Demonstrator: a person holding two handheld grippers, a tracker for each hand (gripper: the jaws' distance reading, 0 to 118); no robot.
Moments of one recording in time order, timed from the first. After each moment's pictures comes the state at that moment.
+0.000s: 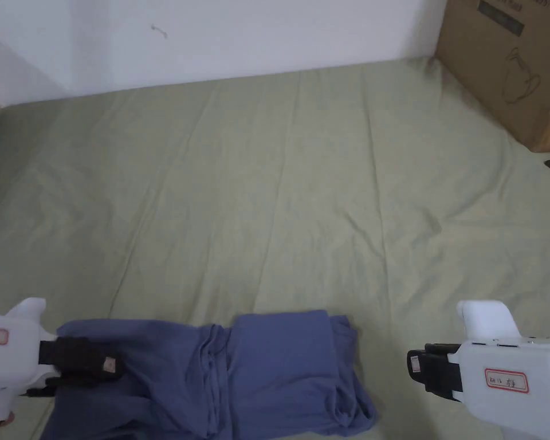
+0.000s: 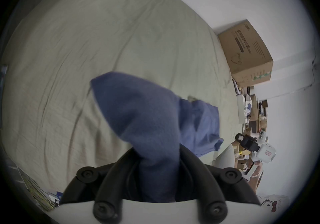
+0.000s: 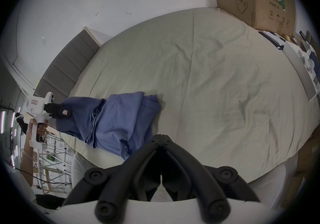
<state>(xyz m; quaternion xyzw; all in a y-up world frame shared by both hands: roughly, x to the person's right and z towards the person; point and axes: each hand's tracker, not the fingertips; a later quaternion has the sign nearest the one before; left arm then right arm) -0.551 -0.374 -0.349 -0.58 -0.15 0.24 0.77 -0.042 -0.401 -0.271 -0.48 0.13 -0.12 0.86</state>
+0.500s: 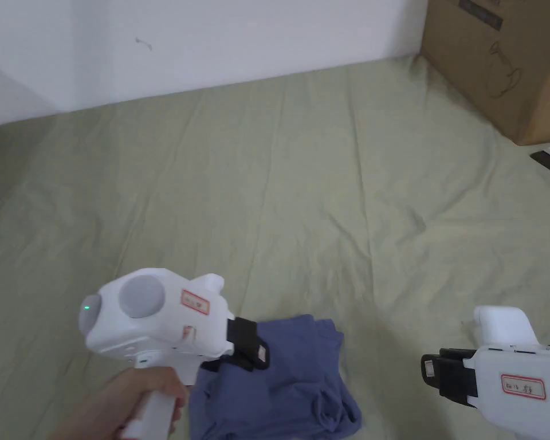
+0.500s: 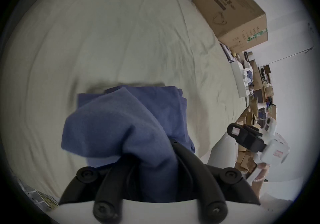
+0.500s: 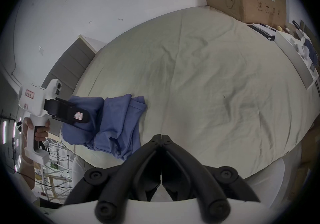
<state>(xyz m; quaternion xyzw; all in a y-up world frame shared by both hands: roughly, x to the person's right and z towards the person) -0.342 -0.396 -0.393 -0.62 -0.22 0.15 0.74 0.001 -0.408 -0.258 -0.47 0.11 -0.15 0.86</state>
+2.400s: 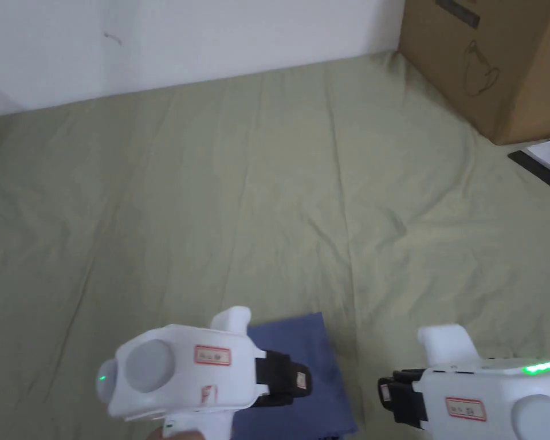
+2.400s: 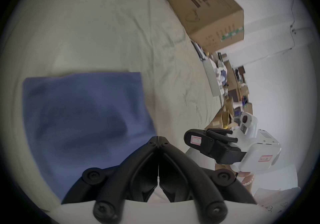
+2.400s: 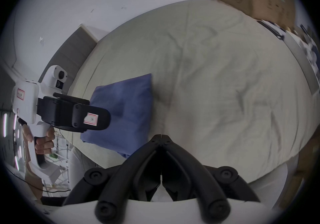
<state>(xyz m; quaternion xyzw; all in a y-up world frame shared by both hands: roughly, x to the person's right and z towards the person) -0.329 -0.416 -0.357 -0.57 -0.30 0.24 0.72 -0.039 -0.419 -0.282 -0.51 0.15 -0.11 0.84</state>
